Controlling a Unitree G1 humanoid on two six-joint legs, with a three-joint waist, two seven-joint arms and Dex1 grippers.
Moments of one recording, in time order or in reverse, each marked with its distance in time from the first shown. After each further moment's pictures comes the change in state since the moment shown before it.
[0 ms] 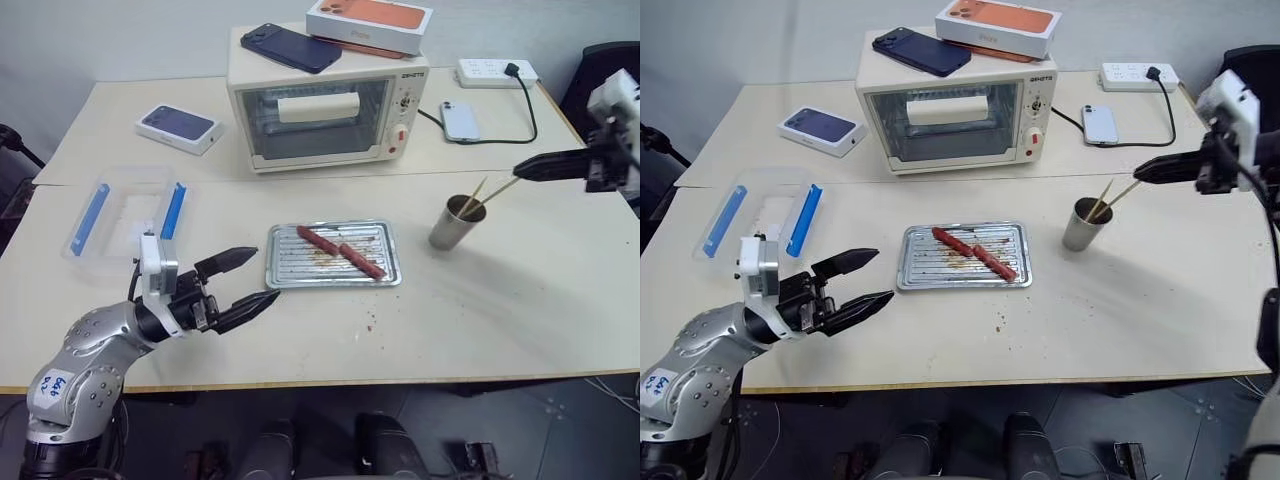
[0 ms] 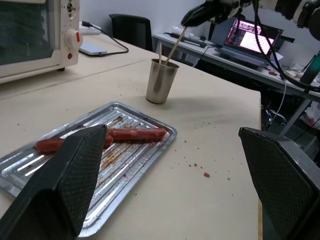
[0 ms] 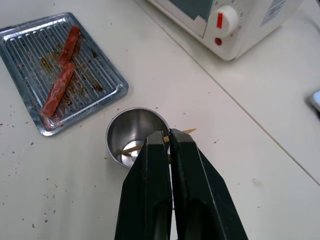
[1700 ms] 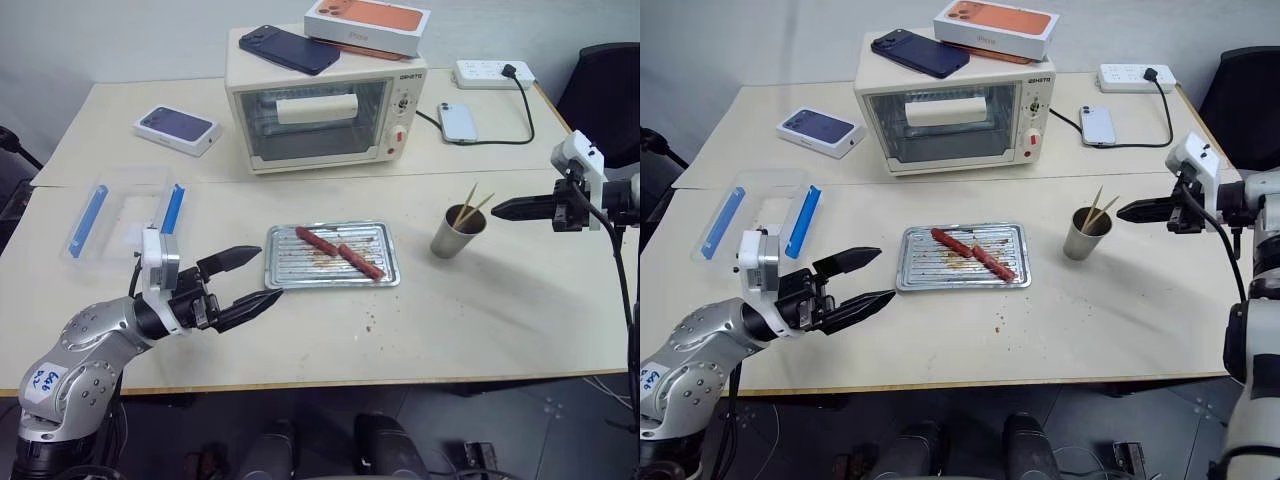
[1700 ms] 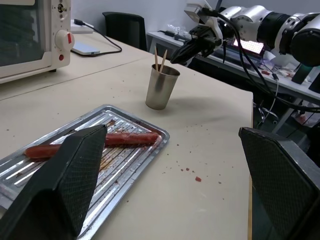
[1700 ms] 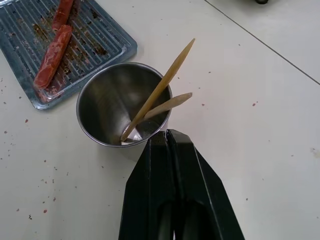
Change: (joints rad) left arm -0.020 0.027 0.025 -0.067 -0.049 0.073 0.047; right arm 0.137 0.198 -0.220 0.193 -0.290 -0.198 -0.004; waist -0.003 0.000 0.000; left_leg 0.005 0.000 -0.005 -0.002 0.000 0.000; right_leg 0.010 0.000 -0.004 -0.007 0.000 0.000
